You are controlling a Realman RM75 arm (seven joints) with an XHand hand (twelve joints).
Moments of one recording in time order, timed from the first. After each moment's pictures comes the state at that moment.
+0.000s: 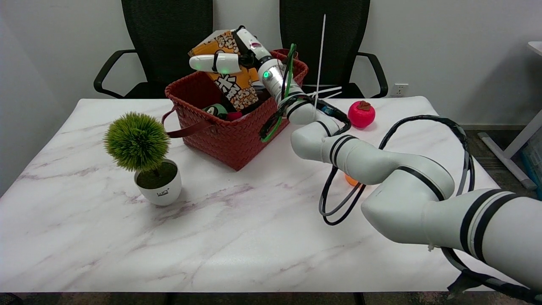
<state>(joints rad) 1.03 -1.55 -2.08 0.28 0.38 0.58 0.94</state>
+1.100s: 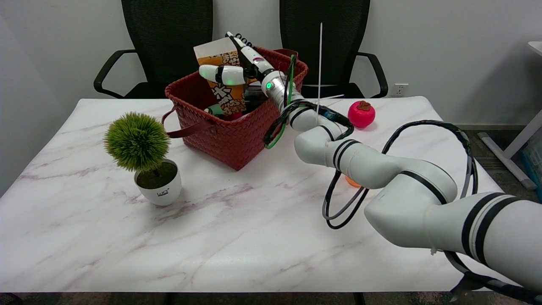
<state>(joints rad) 1.00 -1.53 -2.08 0.29 0.37 0.48 0.92</state>
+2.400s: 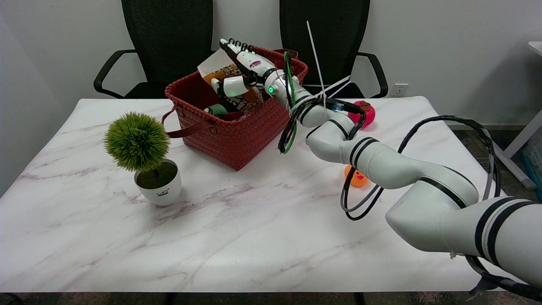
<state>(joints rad) 0.94 -1.41 -2.14 0.53 0.18 0.32 0.85</state>
